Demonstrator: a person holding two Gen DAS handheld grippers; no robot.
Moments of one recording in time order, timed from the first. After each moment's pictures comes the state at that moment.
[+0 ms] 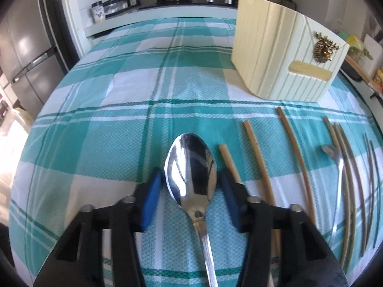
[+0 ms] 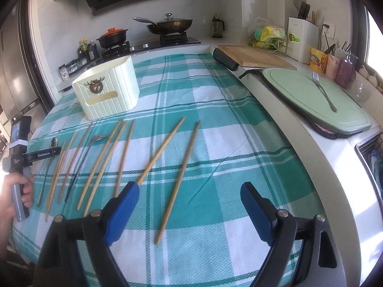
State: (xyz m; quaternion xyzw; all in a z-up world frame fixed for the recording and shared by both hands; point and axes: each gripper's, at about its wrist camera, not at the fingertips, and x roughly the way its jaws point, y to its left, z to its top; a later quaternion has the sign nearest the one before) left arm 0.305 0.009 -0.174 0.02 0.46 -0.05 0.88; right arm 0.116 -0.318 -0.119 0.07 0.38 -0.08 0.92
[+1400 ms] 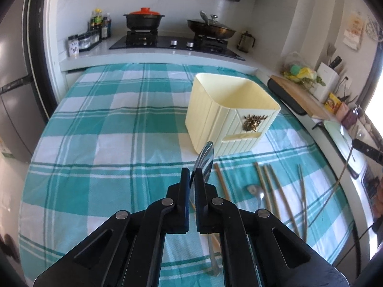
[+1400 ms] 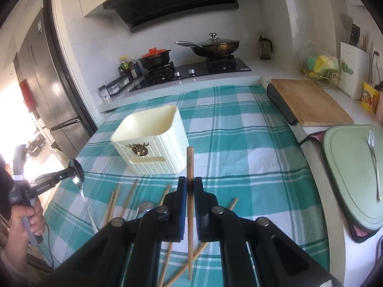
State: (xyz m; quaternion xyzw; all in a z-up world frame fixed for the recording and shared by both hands) left arm 0.295 0.027 -0.075 -0.04 0.40 -0.17 0.90; right arm 0.226 -0.315 -0.029 0.09 0.33 0.06 0.94
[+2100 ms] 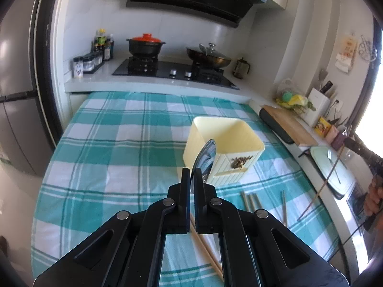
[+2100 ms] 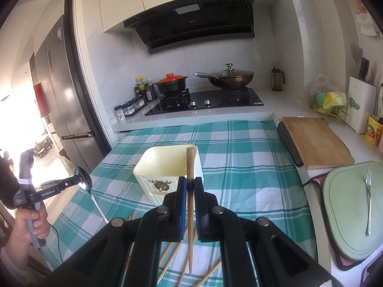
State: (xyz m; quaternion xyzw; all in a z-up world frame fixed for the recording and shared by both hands) left arm 0.289 0.051 0.001 -0.06 0.33 -0.18 0.92; right arm 0.231 -0.295 0.041 0.06 0.26 0.09 0.96
